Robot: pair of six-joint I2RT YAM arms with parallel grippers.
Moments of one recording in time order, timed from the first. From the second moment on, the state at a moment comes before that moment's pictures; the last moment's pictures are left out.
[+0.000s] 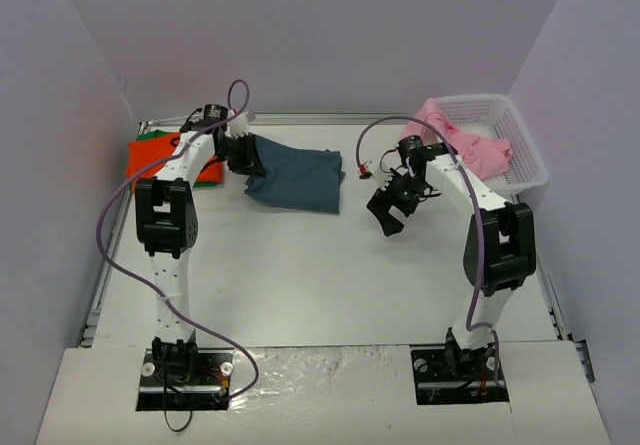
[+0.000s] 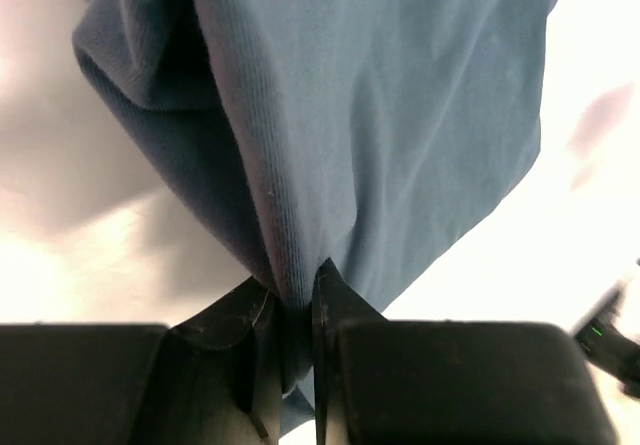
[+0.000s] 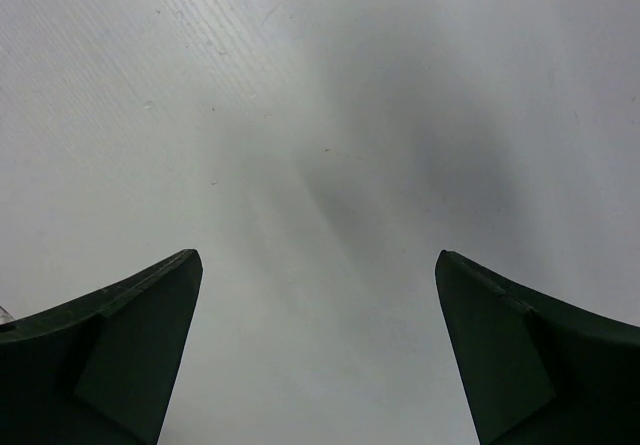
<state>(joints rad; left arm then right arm) -0.10 2.22 1.90 -0.74 0.64 -0.16 0.26 1.82 1.43 -0.99 -0.33 -0.76</state>
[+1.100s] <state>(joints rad) -0.10 2.42 2.57 -1.16 -0.06 0.14 0.18 1.91 1.35 -0.97 -0.47 -0.79</state>
